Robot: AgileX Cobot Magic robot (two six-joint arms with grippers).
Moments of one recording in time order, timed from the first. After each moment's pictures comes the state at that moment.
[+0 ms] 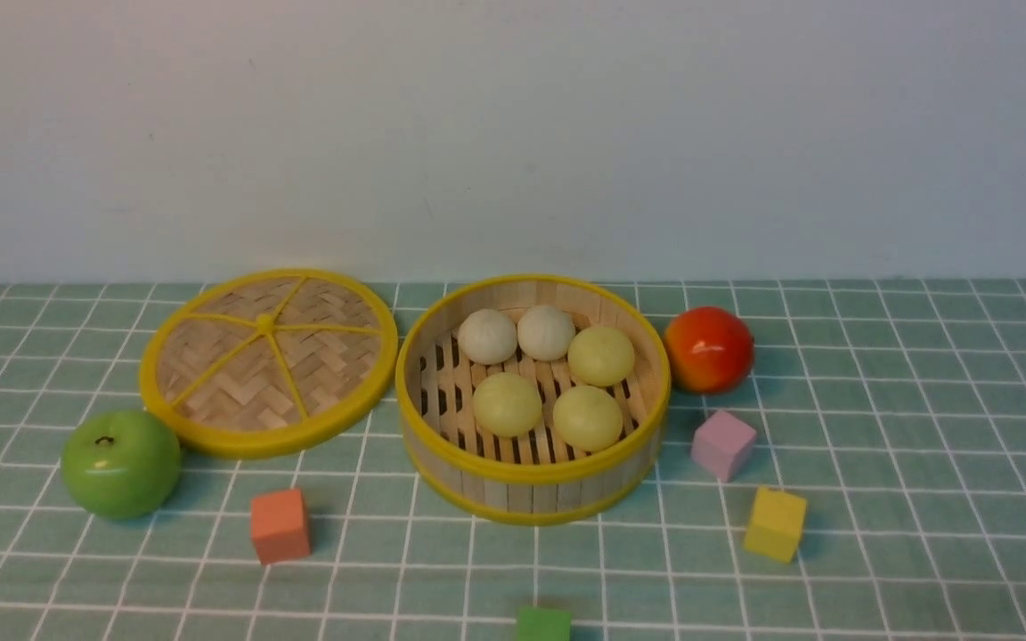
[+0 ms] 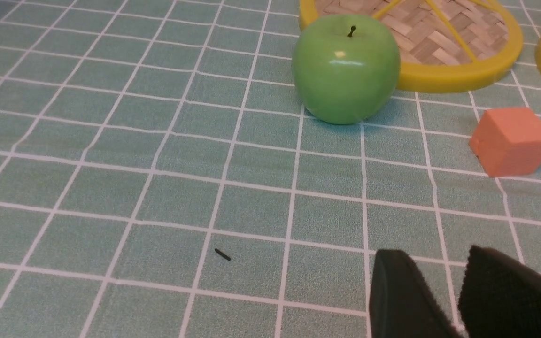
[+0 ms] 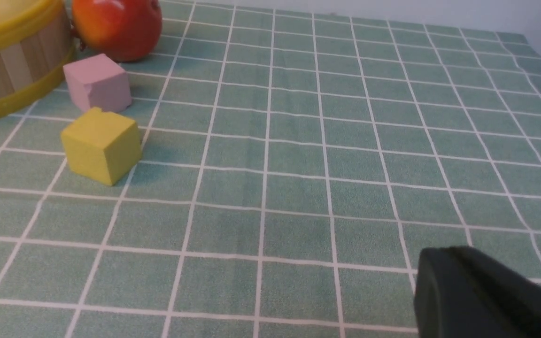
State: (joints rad) right arm -0.01 -0.01 0.01 -0.12 0.39 0.07; left arm -0.05 -0.01 0.02 0.21 0.44 -0.33
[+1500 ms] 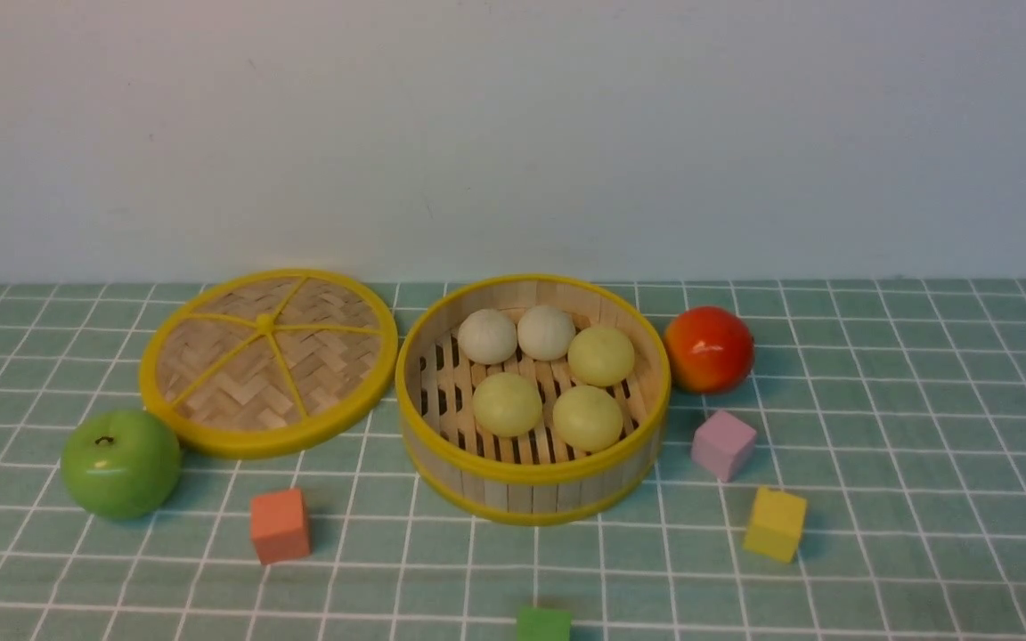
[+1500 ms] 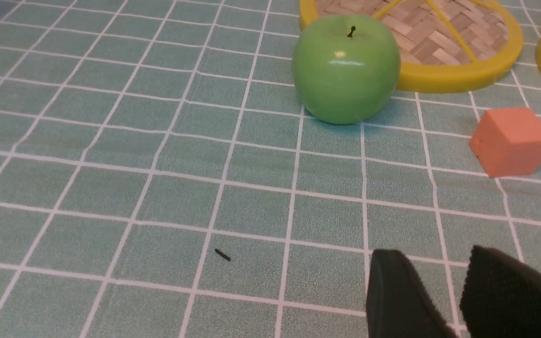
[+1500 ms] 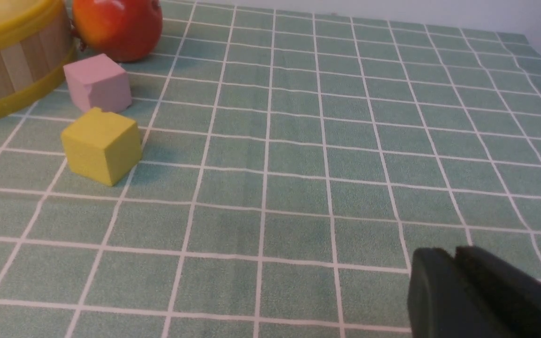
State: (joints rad) right arm -0.01 -0.01 0.01 -0.12 0.39 0.07; left arm -0.05 -0.01 0.02 0.21 0.44 -0.33
